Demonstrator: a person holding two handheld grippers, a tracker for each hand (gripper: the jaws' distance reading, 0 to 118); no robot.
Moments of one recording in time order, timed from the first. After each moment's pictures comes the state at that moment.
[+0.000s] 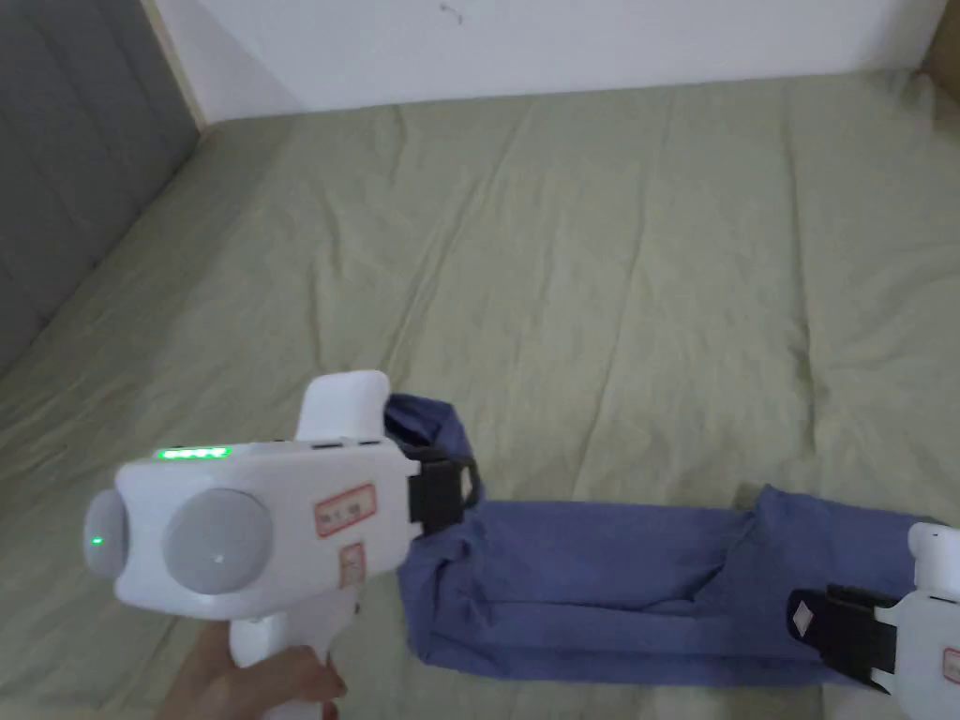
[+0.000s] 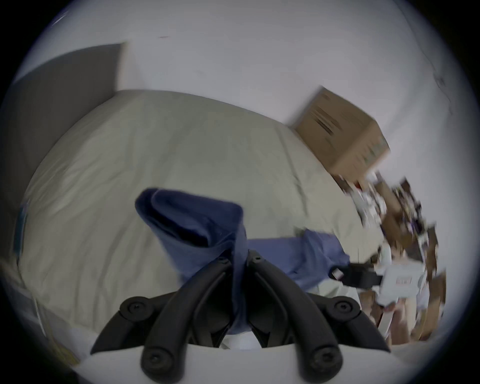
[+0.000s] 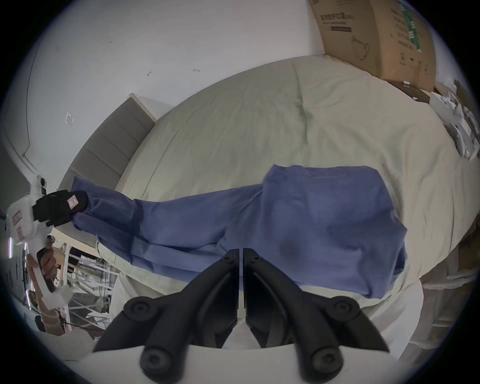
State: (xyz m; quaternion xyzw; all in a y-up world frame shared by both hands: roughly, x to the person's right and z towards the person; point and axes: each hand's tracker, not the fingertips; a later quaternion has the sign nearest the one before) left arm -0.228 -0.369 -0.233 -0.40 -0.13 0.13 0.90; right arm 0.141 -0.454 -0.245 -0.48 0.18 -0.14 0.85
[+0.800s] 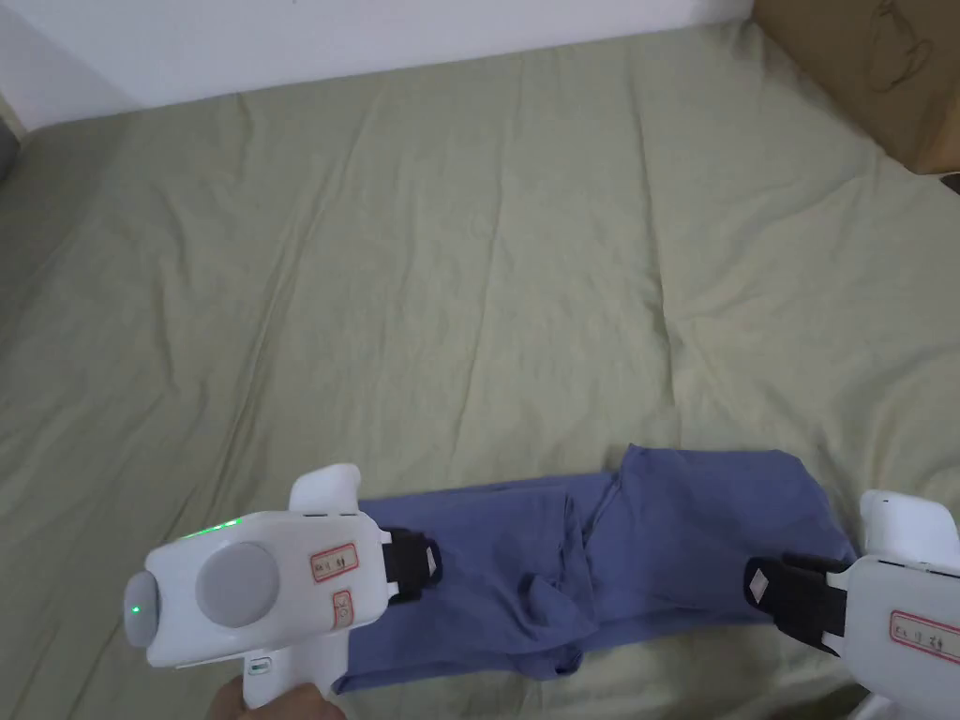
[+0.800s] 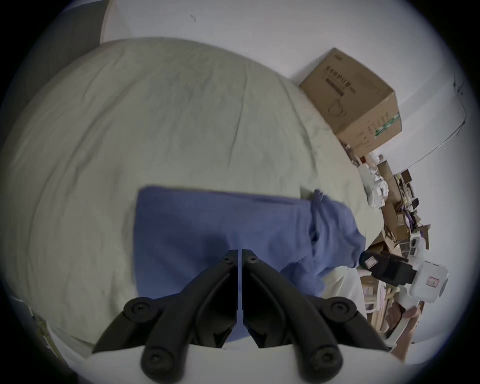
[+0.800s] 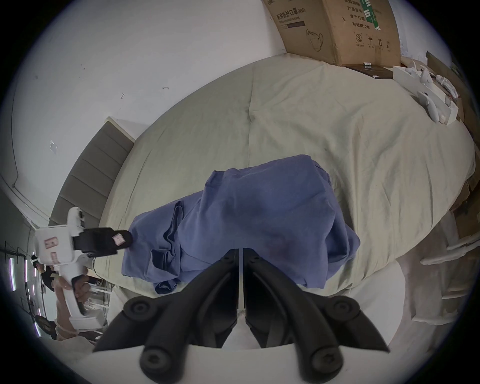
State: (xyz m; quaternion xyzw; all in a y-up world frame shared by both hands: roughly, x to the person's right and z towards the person) left arm -0.194 -0.482 -0.273 -0.52 -0.11 0.21 0.82; right arm 0.196 -0.461 -0.228 -0.47 0.11 -0.18 0.86
